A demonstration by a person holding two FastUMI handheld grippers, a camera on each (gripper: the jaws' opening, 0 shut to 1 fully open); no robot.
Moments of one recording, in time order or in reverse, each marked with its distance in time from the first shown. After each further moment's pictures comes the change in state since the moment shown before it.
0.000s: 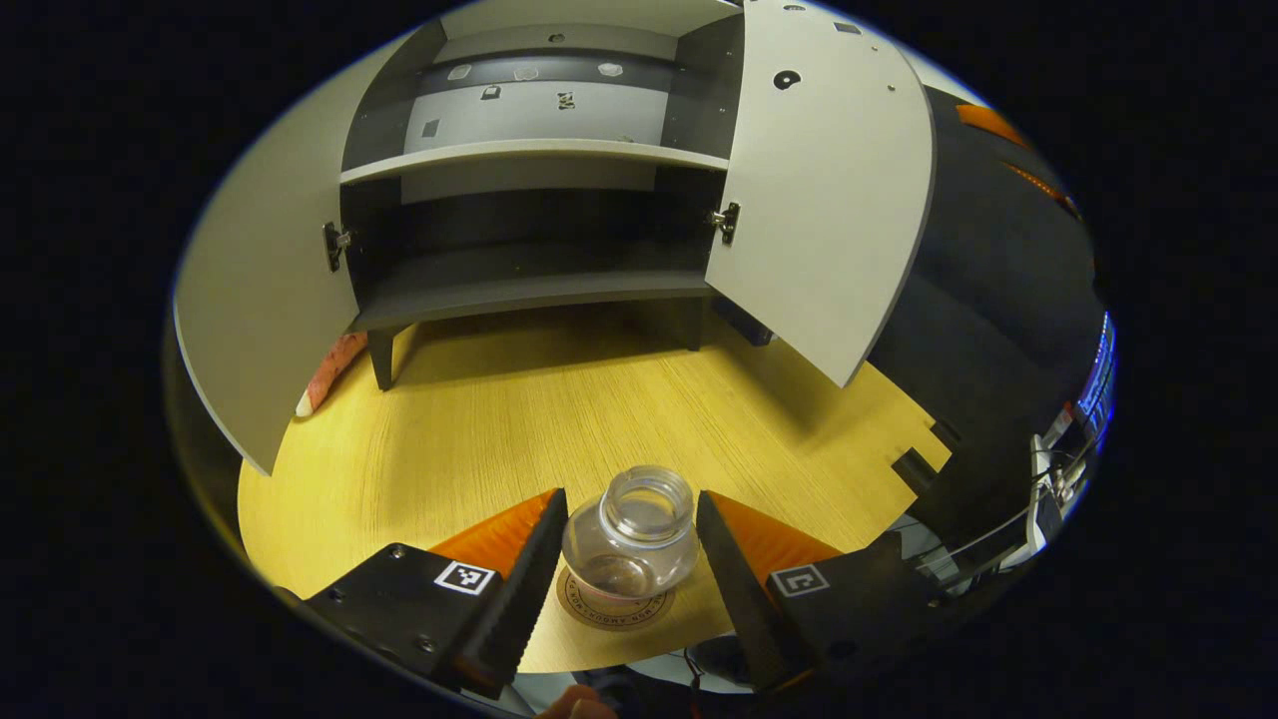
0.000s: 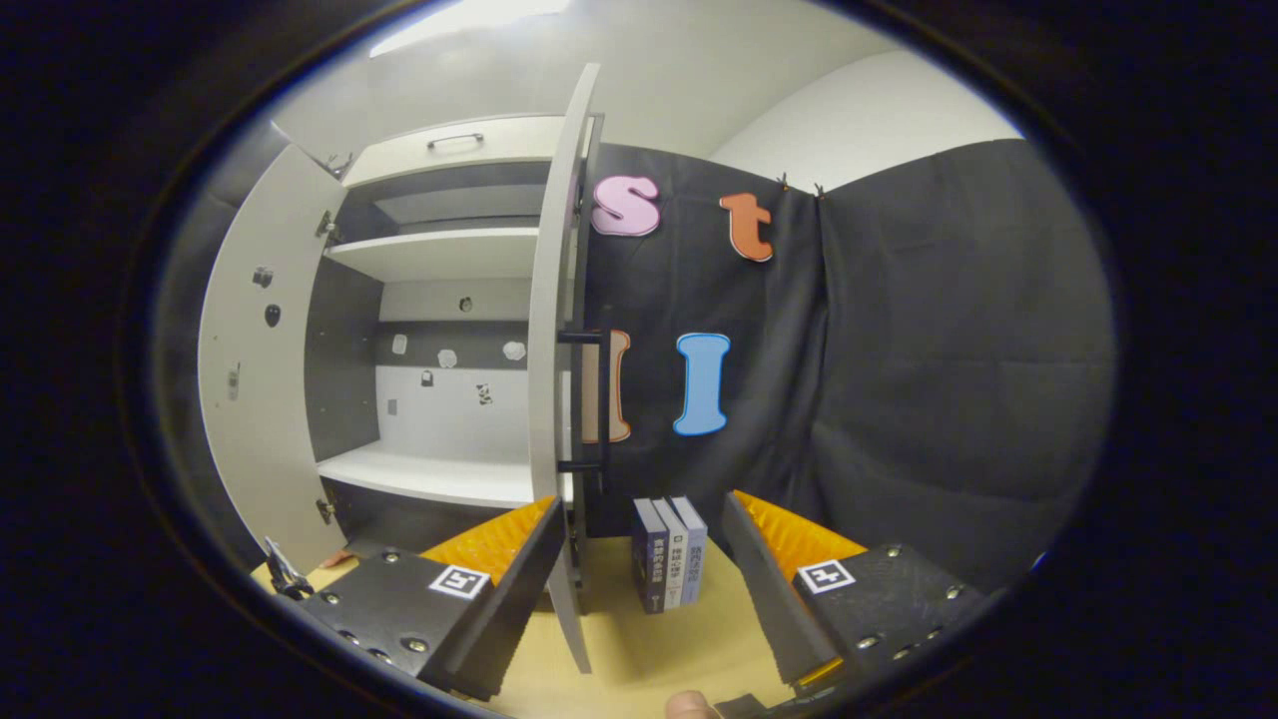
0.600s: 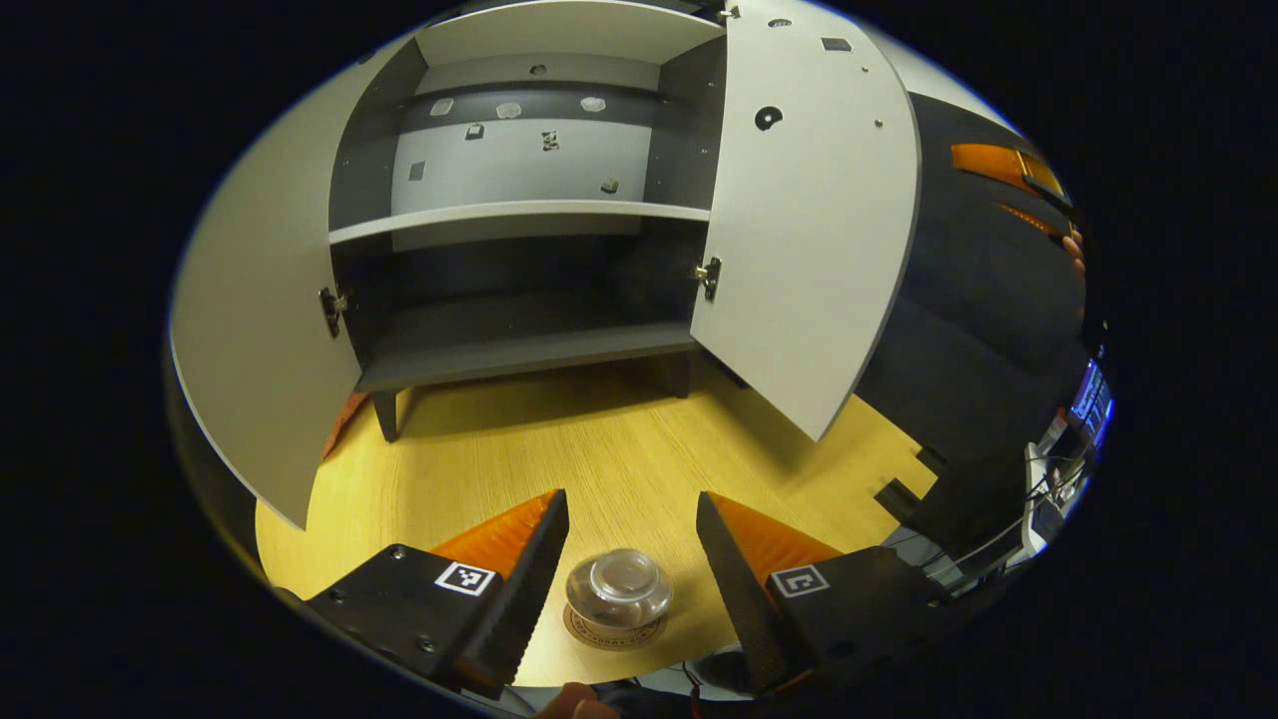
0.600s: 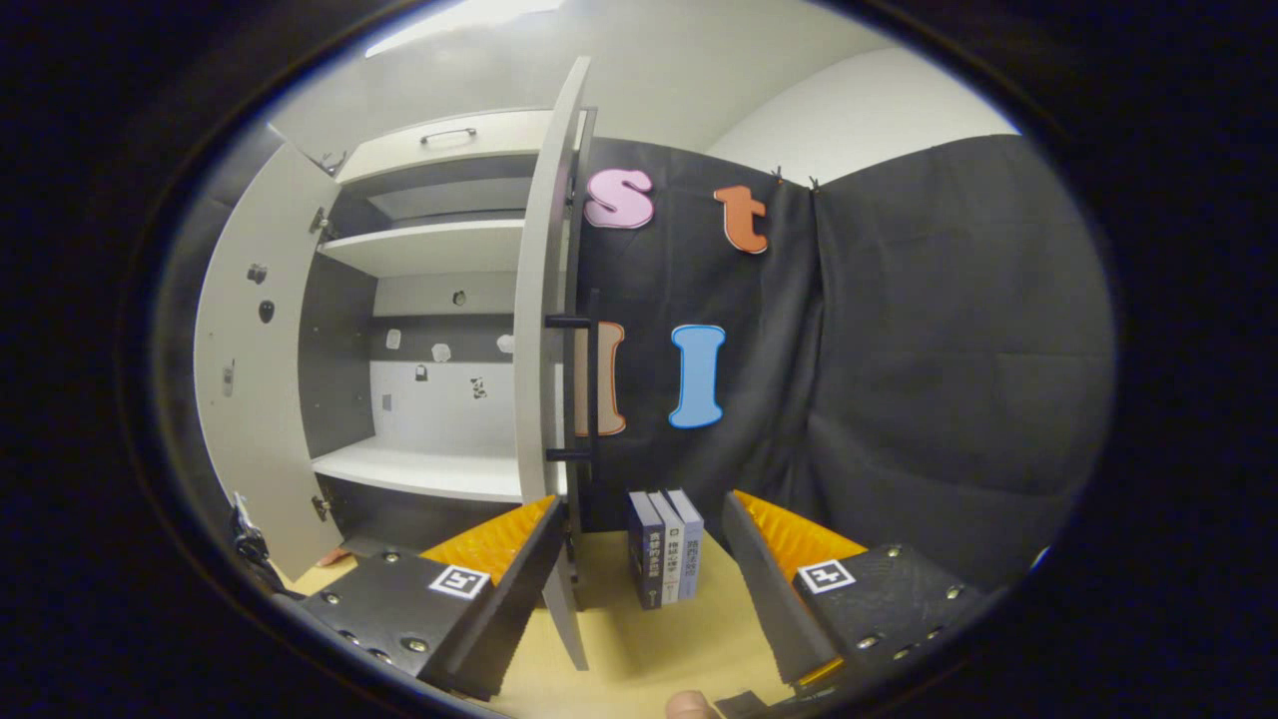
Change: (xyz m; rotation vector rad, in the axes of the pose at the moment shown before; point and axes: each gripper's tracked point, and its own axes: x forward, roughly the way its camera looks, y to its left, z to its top) left arm -0.015 -0.008 0.060 0.037 -0.101 -0.013; right arm 0.003 -0.010 -0.008 0.007 0.016 -0.019
